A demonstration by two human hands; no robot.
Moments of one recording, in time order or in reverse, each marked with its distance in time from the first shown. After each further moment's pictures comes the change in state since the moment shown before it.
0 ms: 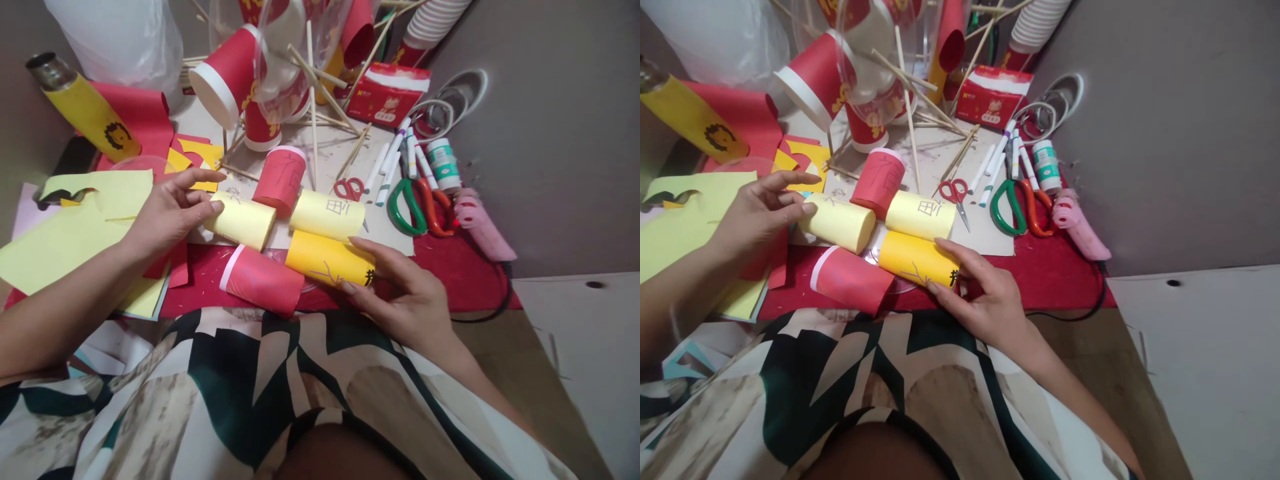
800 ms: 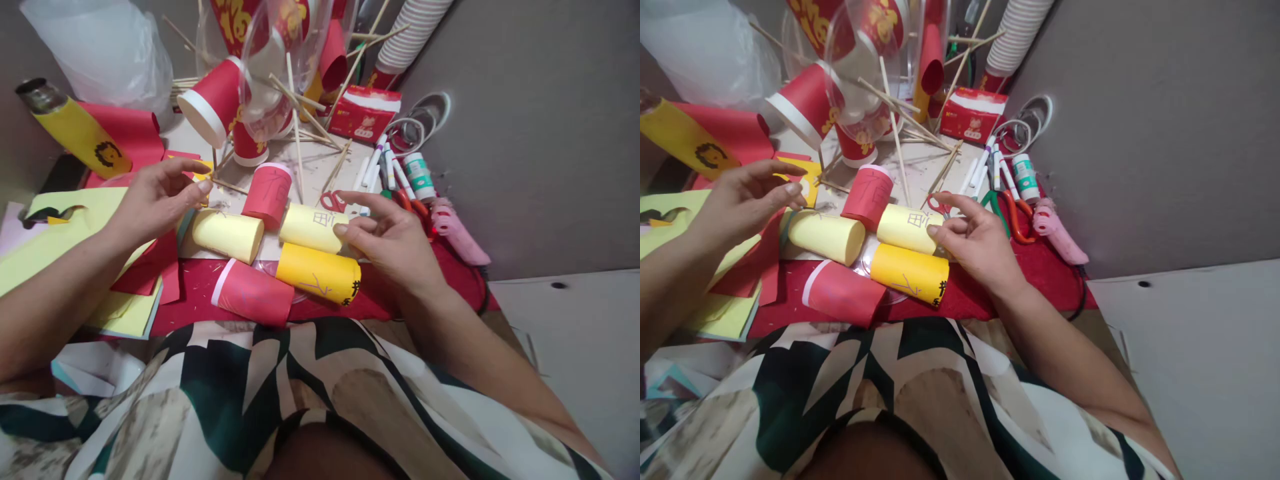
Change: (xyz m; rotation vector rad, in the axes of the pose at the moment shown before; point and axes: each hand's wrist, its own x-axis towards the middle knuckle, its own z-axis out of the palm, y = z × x) left_hand 0.039 0.014 -0.014 0.145 -0.032 0.238; right_hand 0.080 -0.006 -0.006 0.411 0.009 0.355
